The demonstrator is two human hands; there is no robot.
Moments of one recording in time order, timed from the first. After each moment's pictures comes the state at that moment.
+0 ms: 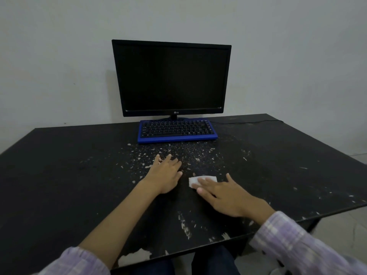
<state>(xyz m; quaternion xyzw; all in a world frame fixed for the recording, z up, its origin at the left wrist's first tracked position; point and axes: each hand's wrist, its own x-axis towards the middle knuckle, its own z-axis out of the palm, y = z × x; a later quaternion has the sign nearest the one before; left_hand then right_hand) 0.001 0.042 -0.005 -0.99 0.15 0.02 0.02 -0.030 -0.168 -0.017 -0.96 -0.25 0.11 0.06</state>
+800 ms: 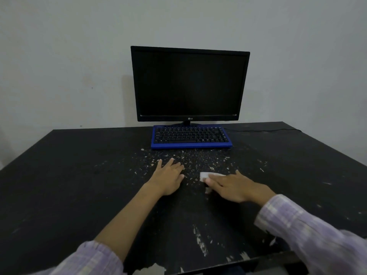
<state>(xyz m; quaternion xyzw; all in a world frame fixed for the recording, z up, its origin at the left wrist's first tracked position) 0.023 0.078 -0.010 -0.99 0.11 0.04 -0.03 0.035 -0.148 -0.004 -0.96 -0.21 0.15 0.01</state>
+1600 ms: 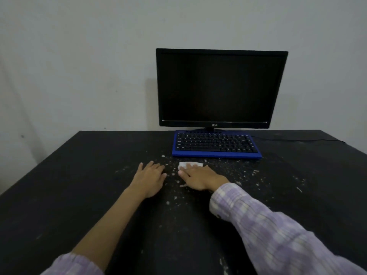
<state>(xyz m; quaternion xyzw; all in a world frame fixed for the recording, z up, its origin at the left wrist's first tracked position) 0.036 0.179 -0.012 -1.00 -0.02 0.00 -0.03 0.095 0.007 0.006 -0.94 -0.30 0.15 0.04</state>
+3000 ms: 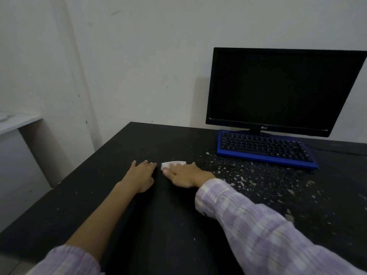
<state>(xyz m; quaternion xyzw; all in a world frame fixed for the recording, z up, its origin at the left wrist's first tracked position) -0.049 0.303 -0.005 -0.99 -0.14 0.06 0.01 0.041 0.159 0.004 -0.89 -0.43 0.17 0.04</state>
